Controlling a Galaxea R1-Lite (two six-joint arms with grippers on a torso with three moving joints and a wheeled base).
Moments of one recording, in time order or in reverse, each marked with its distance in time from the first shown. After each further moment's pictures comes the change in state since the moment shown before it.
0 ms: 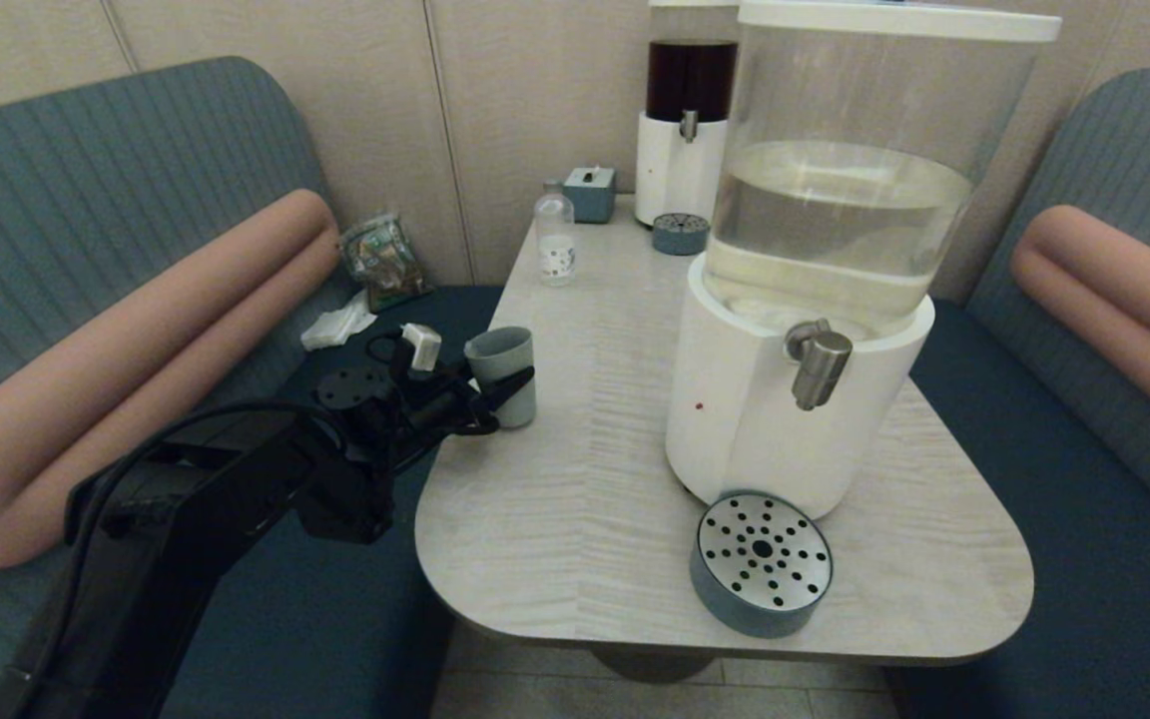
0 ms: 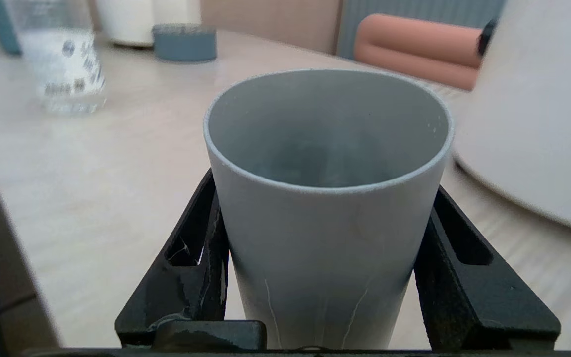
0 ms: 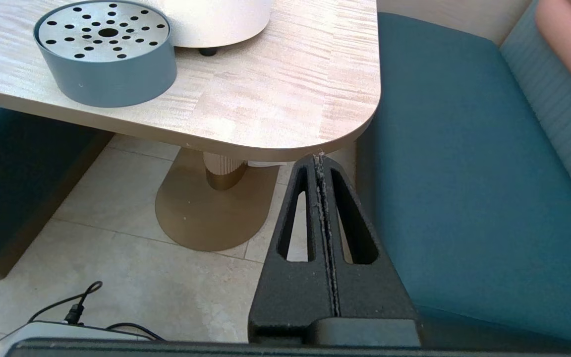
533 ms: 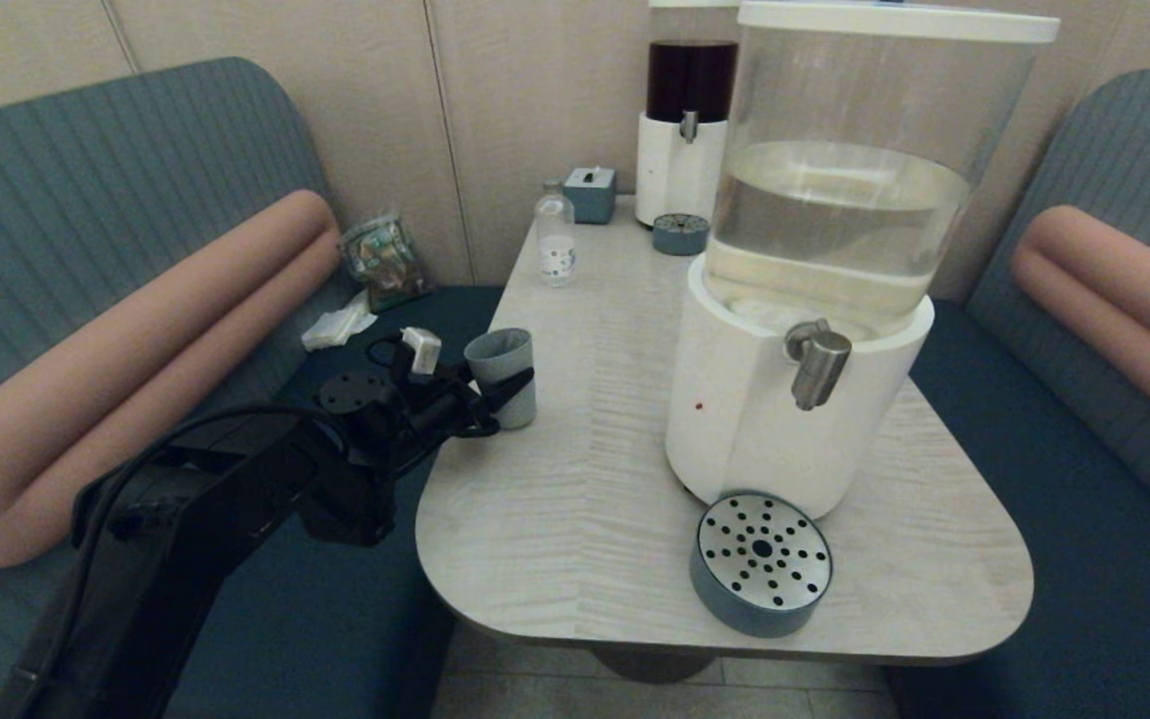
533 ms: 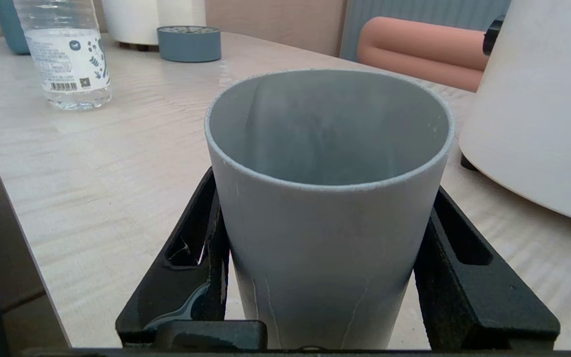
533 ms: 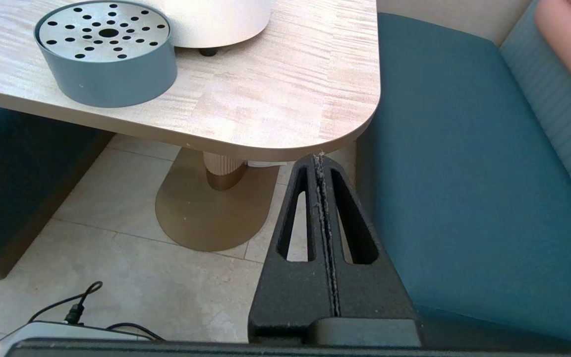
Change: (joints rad) left arm -0.001 0.020 -0.004 -0.004 0.001 0.000; right arm 0.000 0.000 0.000 0.000 0.000 0.000
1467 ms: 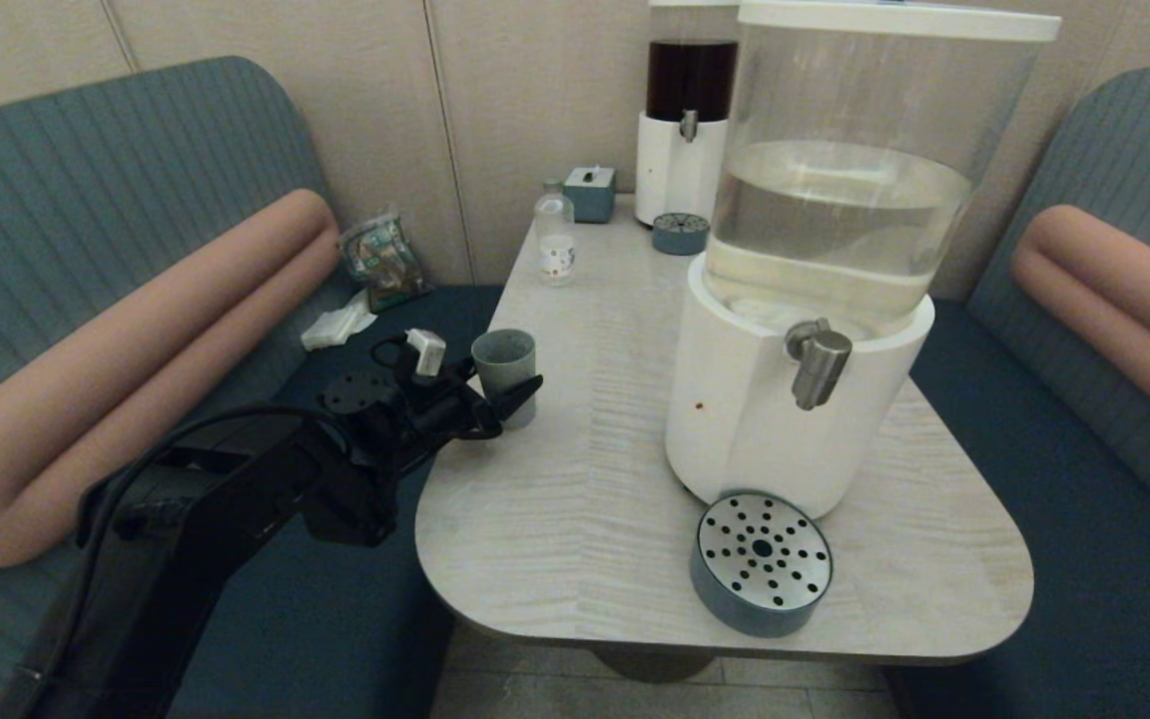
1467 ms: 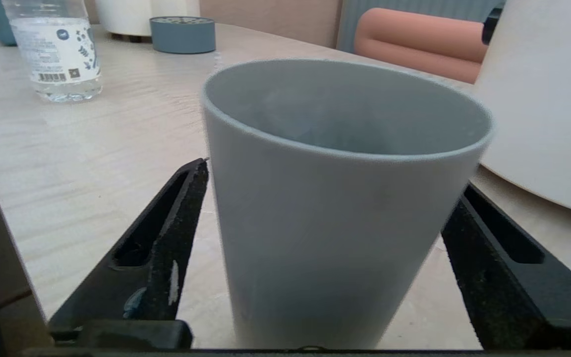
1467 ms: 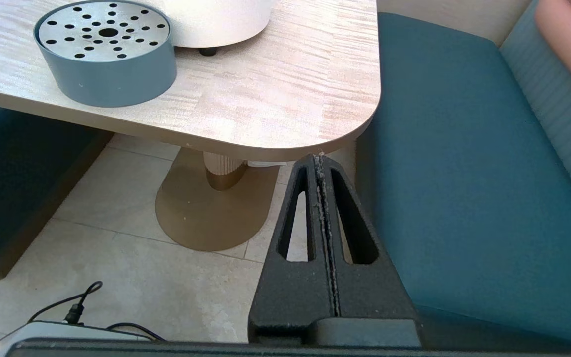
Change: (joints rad) left arm 0.000 -0.002 -0.005 0.006 -0.002 0.009; right arm 0.000 0.000 0.000 0.000 0.000 0.000
